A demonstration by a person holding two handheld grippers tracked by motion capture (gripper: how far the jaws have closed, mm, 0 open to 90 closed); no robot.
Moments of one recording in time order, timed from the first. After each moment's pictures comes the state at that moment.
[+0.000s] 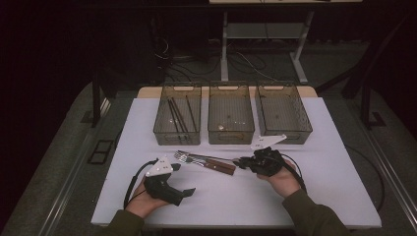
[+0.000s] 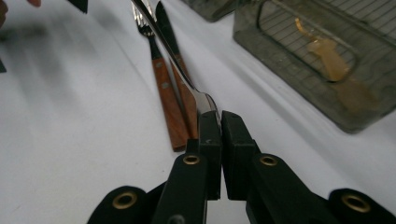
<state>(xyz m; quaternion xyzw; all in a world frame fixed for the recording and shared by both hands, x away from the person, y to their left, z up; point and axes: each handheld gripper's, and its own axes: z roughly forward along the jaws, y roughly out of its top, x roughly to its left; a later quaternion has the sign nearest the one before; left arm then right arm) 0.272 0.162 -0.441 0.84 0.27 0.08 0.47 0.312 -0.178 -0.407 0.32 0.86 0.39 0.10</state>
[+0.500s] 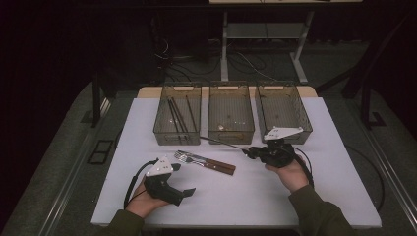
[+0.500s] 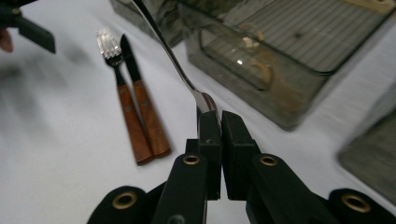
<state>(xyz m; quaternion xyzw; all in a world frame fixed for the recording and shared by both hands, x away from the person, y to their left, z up) 0.273 0.162 -0.442 0.84 0.27 0.08 0.47 0.323 -0.207 -0.393 0.37 0.82 0.41 0.12</state>
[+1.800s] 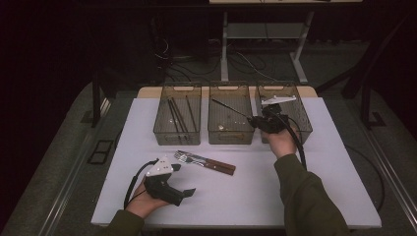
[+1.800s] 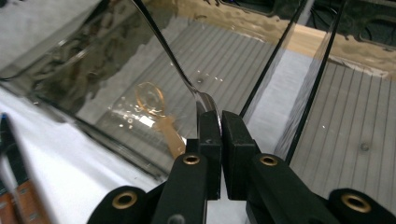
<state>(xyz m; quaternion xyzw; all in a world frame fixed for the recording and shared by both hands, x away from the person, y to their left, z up) 0.272 0.161 -0.442 0.83 0.27 0.07 0.48 0.405 -0.196 -0.368 0.49 0.77 0.37 0.19</state>
